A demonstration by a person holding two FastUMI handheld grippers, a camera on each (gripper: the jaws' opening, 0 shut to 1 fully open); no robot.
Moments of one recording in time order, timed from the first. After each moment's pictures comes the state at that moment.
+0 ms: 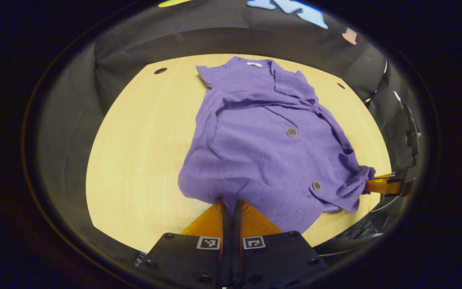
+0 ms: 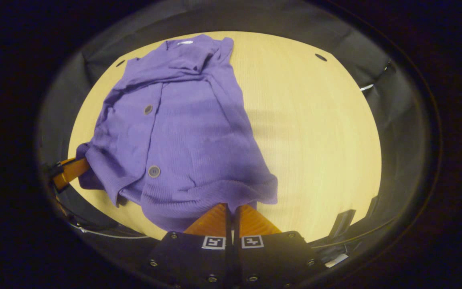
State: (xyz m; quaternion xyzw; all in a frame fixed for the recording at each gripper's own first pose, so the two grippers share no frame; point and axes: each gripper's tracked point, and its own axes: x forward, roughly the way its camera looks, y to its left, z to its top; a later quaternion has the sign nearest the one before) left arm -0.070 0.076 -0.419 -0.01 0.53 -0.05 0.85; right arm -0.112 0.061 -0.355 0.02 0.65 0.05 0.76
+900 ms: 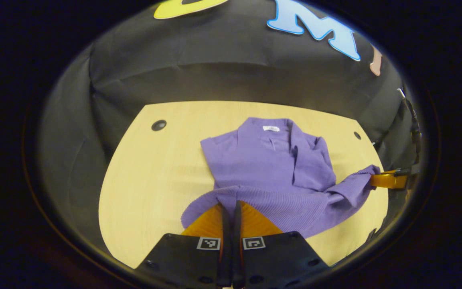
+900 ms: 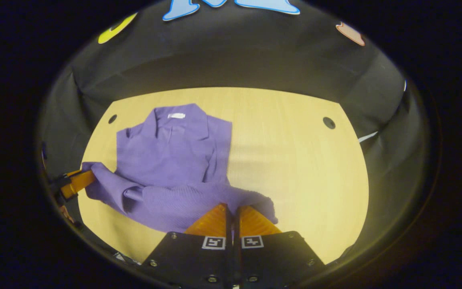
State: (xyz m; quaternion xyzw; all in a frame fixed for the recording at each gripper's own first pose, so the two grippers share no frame) left arm 0.156 0.087 -0.348 -0.02 0.44 -0.03 0.90; right arm 0.118 0.051 -0.294 0.03 0.55 0.05 0.83
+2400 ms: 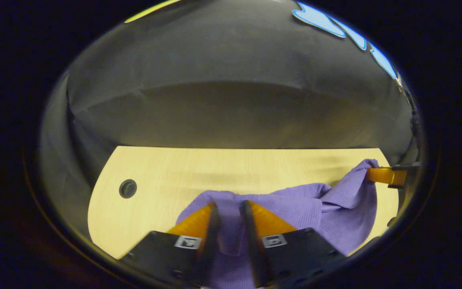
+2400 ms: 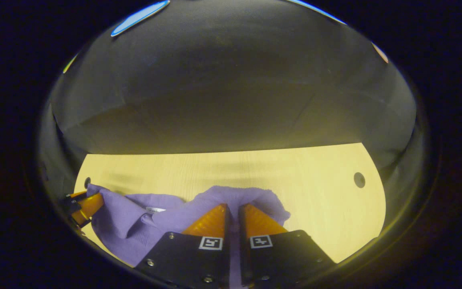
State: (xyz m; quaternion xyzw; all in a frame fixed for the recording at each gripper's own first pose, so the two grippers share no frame) left arm 0.385 0.084 -0.390 -0.01 0.38 -0.02 0.93; right arm 0.347 0.086 -0.347 0.06 0.46 0.00 0.89
